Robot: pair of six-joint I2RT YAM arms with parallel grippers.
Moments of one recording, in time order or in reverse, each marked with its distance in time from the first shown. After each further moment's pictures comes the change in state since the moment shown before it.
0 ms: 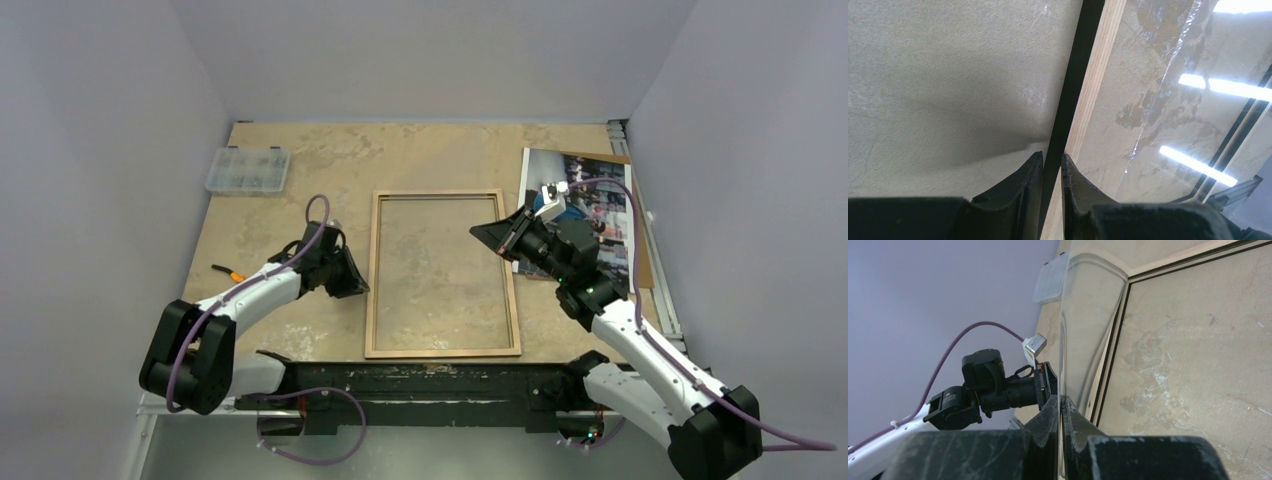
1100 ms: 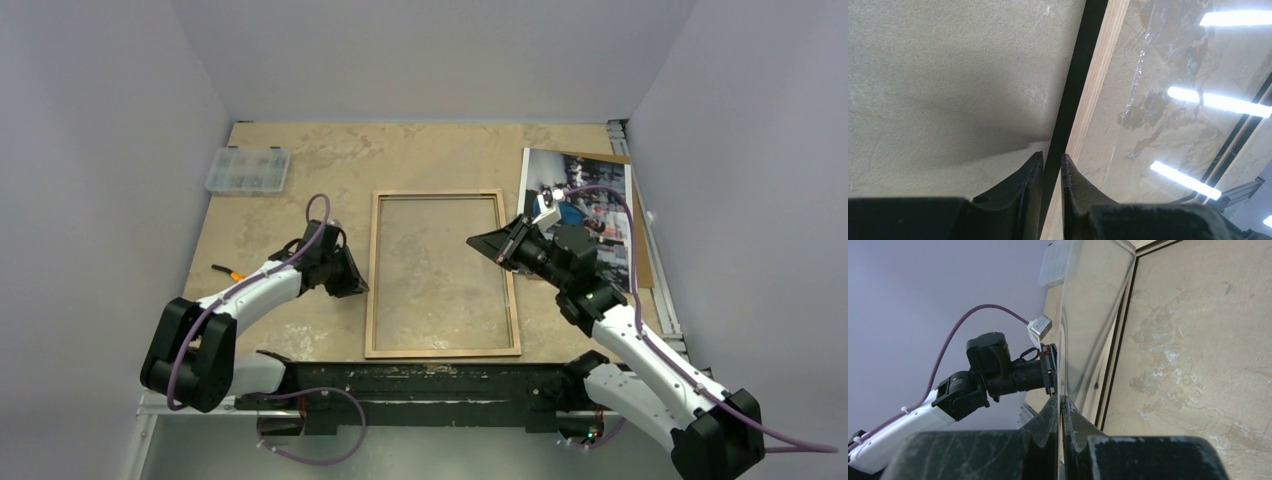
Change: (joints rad) left arm 0.000 0.011 0.017 -0.023 -0.006 0.002; right arm 0.023 -0.027 -0.035 -0.019 -0.037 0.068
